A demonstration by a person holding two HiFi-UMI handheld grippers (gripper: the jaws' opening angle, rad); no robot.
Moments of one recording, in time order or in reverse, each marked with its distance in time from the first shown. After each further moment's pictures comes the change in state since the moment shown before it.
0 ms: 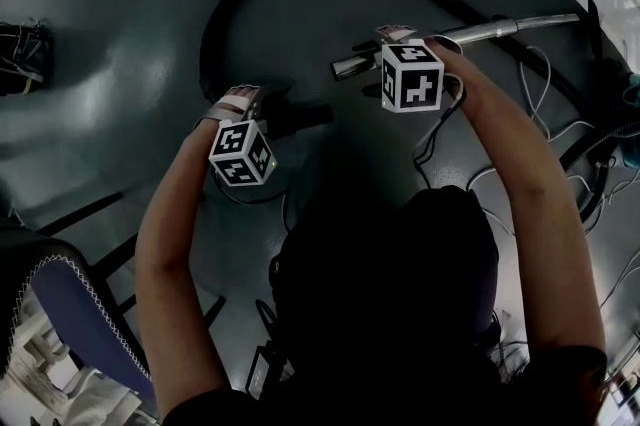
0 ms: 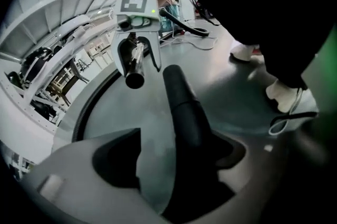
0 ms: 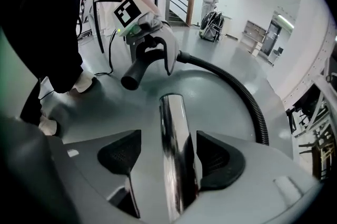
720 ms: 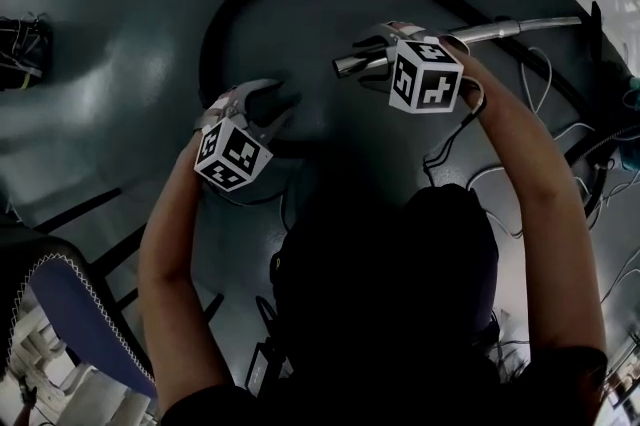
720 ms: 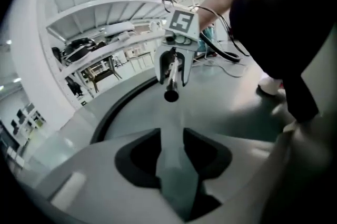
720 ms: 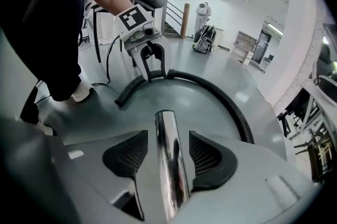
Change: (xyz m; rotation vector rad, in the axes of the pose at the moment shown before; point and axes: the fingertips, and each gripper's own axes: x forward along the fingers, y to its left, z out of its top) left arm -0.037 0.038 0.011 -0.330 -0.159 0.197; right arm -0.023 -0.011 0.017 0.022 -0.115 -0.071
